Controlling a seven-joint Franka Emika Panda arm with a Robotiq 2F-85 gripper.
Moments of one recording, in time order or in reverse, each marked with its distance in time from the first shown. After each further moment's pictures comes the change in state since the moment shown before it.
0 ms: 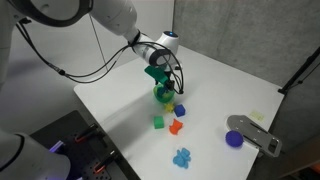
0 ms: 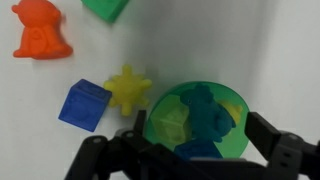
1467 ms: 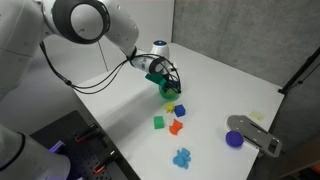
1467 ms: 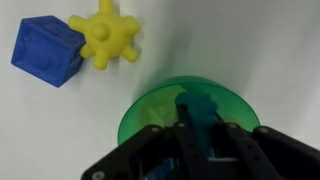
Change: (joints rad) arm 0.114 0.215 -0.047 0.146 -0.156 0.237 0.132
